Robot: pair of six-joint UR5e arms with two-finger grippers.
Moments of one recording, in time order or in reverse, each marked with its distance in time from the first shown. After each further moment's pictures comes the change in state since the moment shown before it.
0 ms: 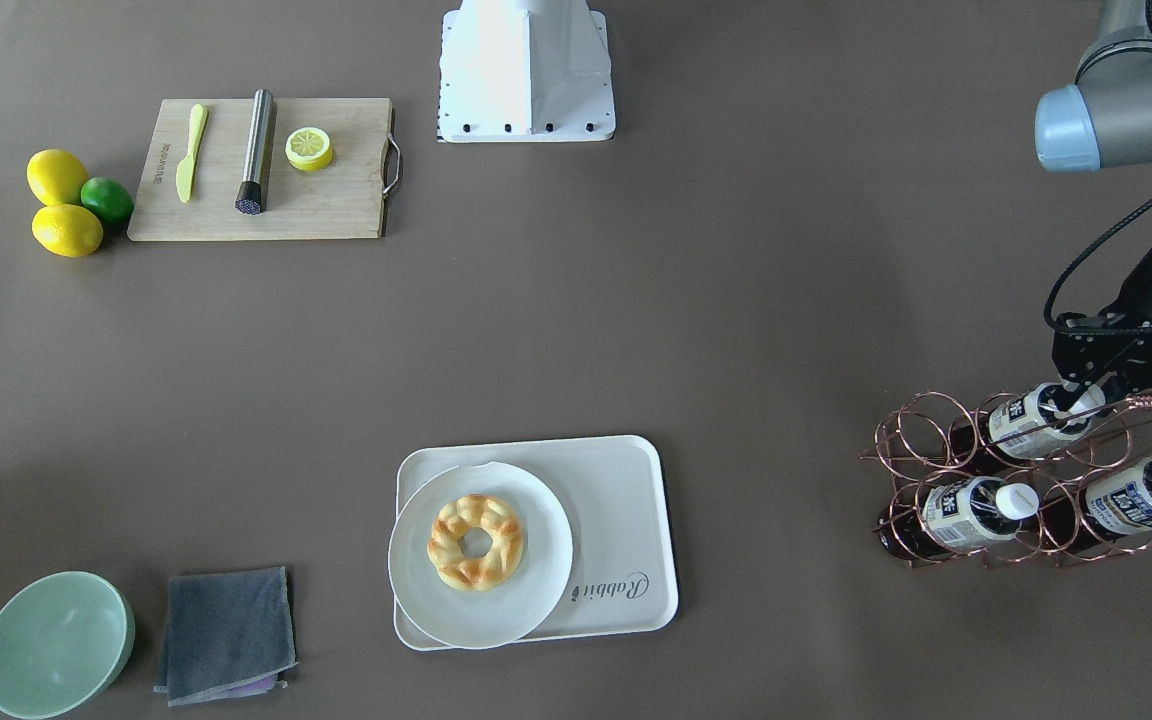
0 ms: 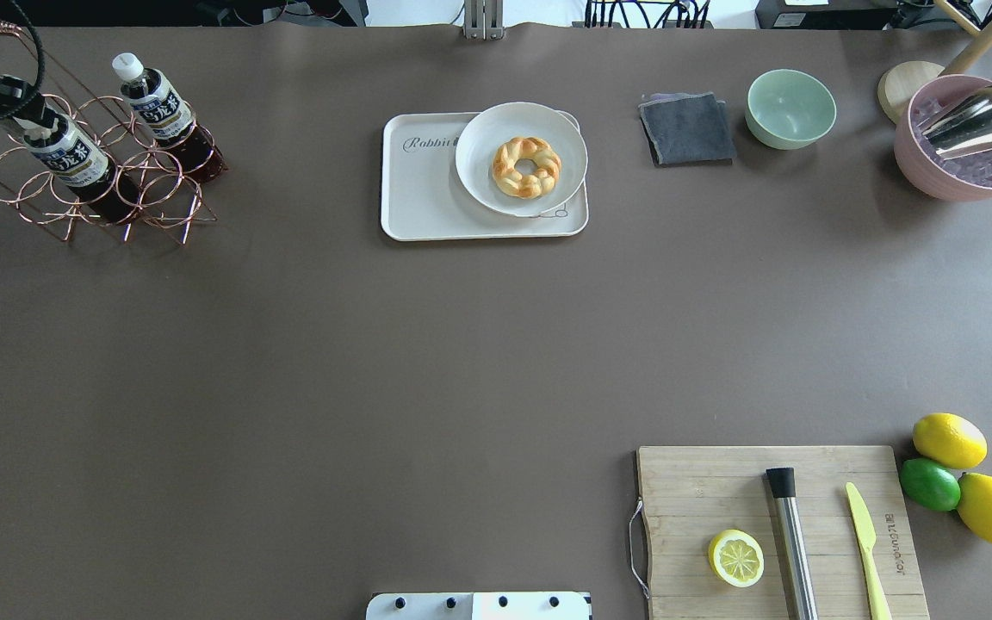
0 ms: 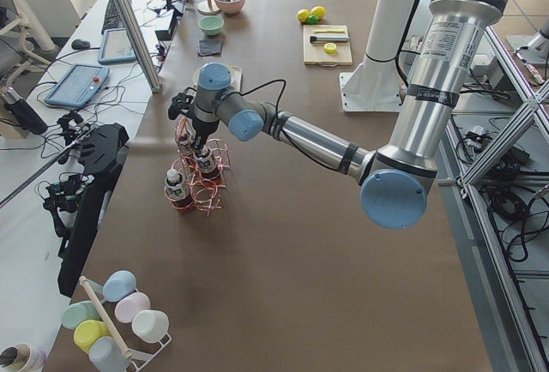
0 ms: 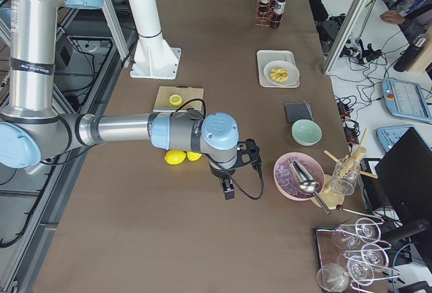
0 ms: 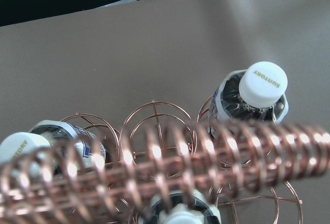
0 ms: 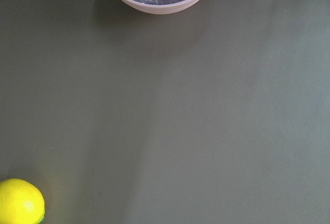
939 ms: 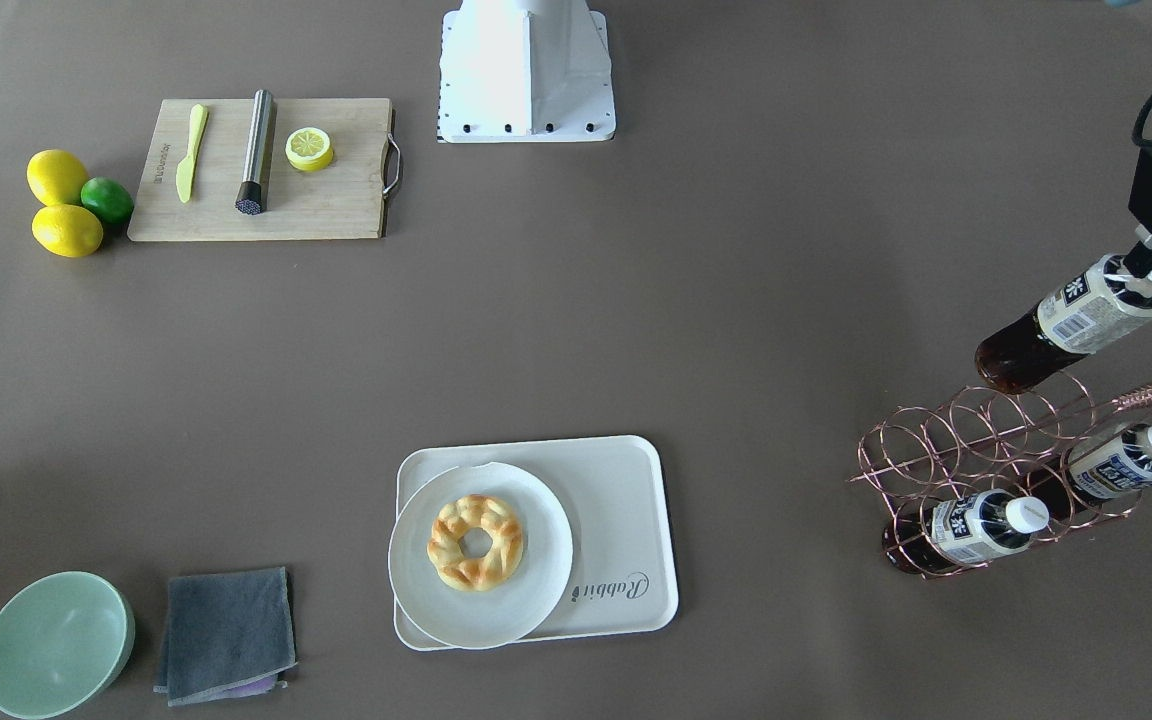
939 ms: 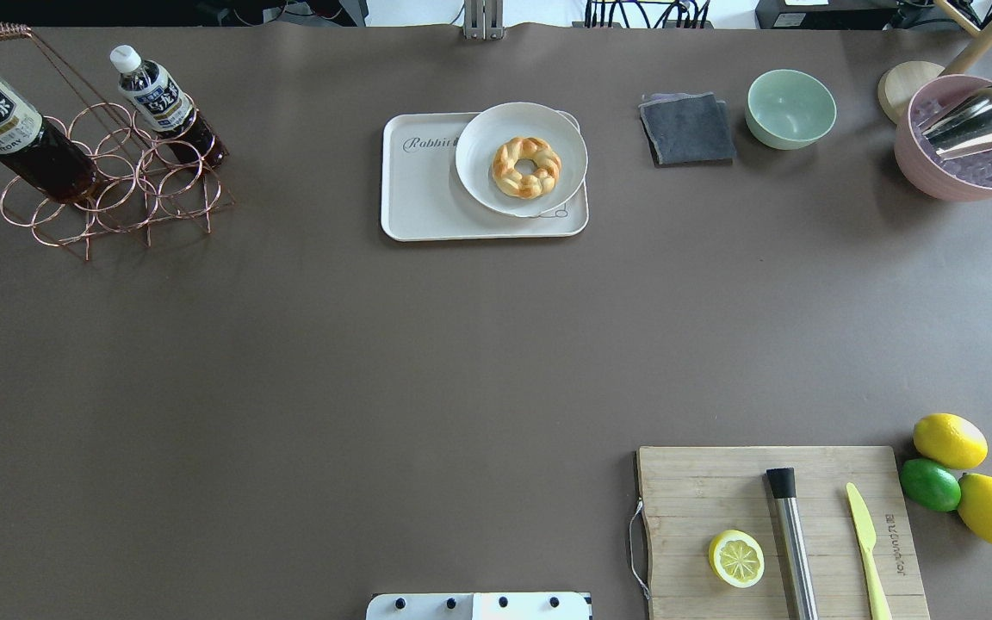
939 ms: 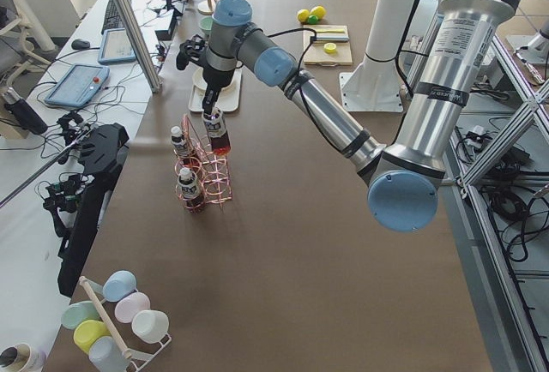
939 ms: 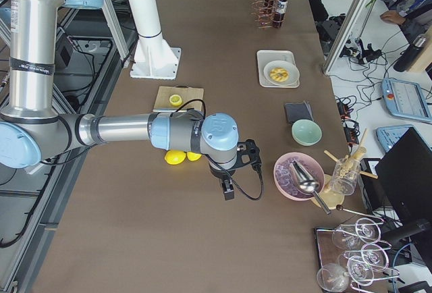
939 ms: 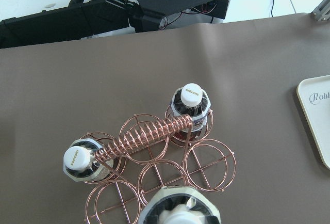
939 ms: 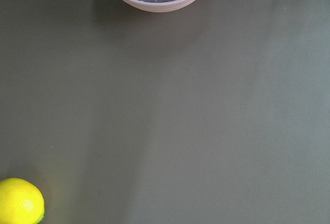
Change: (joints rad) left arm -0.124 -0.019 -0.357 0.416 -0.076 0.041; right arm 0.000 -0.001 -0.002 0.000 0.000 0.002
